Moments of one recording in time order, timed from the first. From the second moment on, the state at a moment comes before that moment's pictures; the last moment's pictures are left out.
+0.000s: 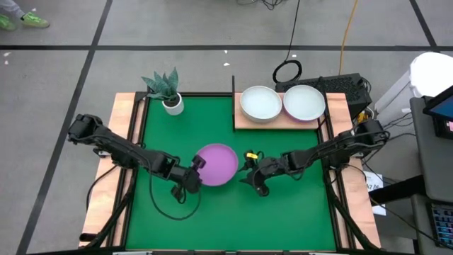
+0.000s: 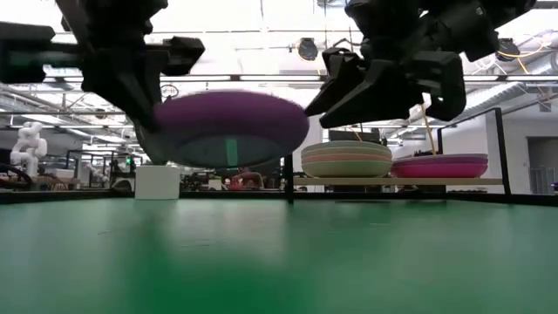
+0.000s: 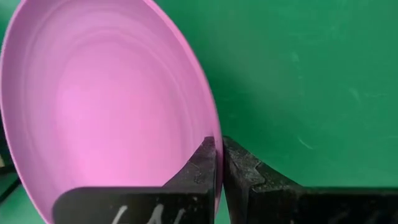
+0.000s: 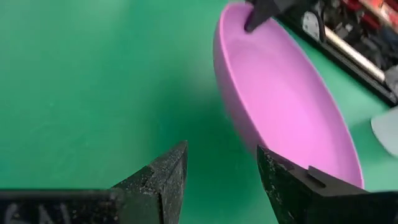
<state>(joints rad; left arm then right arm) -0.36 1.46 0.90 -0.48 -0.16 0.43 0.22 1.56 0.72 0.29 0.10 -0.44</state>
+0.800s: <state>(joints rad) -0.37 1.50 0.90 -0.44 -0.14 0.49 0.20 1.68 0.72 0.33 0.02 -0.57</state>
